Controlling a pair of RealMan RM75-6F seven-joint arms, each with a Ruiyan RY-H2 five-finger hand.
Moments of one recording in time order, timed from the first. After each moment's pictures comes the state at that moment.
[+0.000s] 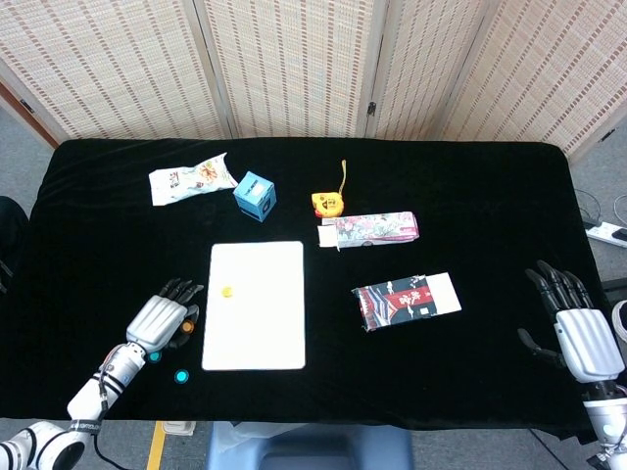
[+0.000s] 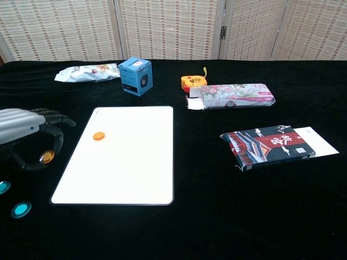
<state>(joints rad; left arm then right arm) -0.56 -1.37 0.00 -1.44 1.43 0.99 0.18 0.11 -1.04 0.05 -1.65 -1.55 1.45 0.14</state>
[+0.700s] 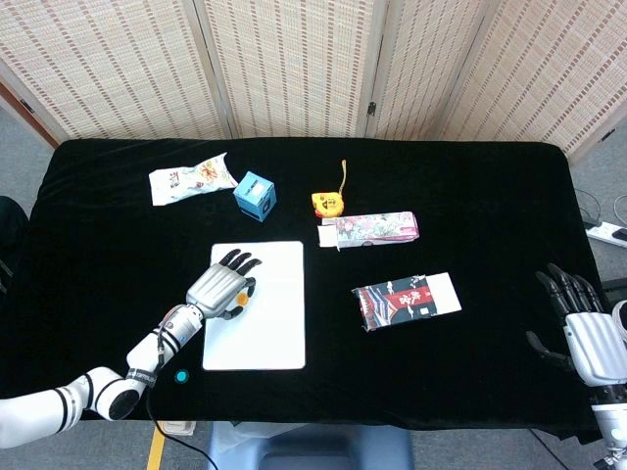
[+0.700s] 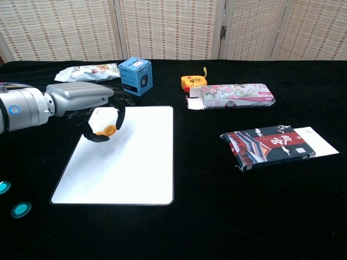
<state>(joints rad) -0.81 -1.48 -0.16 -1.42 1.26 0.75 0.28 0.09 -1.04 0.04 -1.64 -1.53 1.46 0.16</state>
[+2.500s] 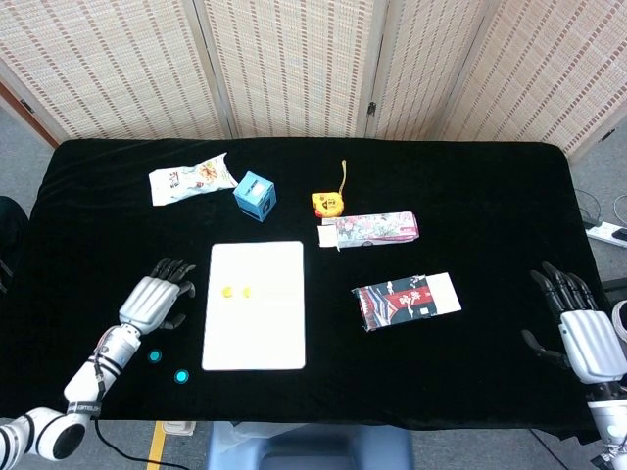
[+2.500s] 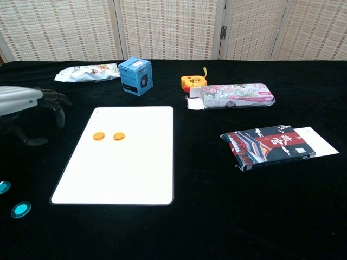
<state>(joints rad) -0.62 -1.32 0.01 -1.50 1.26 1.02 0.19 0.11 -1.05 0.05 -1.62 -1.54 1.44 0.17</state>
